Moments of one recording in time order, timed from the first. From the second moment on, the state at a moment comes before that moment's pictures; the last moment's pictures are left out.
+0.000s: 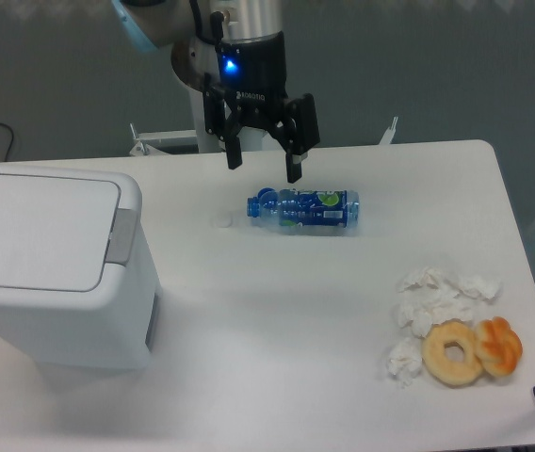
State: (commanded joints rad) arm 2.46 -1.45 -1.78 -0.94 1.43 1.03
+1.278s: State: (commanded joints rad) arm 2.51 -1.55 -1.71 -0.94 1.22 0.65
